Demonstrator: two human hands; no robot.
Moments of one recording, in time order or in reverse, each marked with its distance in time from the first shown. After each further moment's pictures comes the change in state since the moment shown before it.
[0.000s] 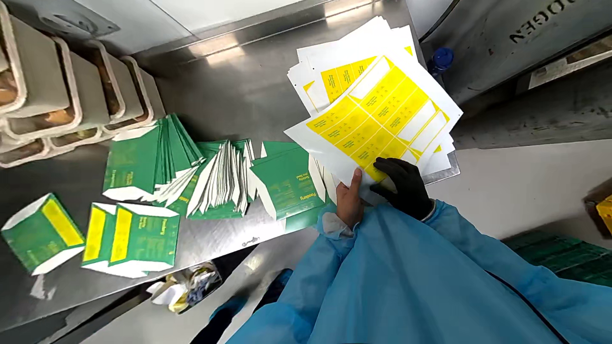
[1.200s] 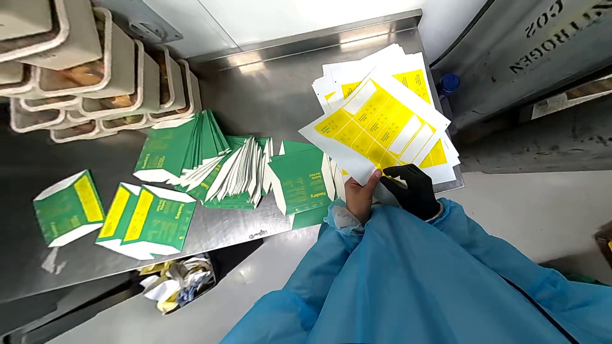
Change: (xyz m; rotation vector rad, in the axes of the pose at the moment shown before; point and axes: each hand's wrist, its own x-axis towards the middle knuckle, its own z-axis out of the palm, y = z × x) left_hand -0.009 0.010 0.006 0.193 0.001 0.270; right_hand 0.019 -0.027 -0.018 0.230 0.109 0.052
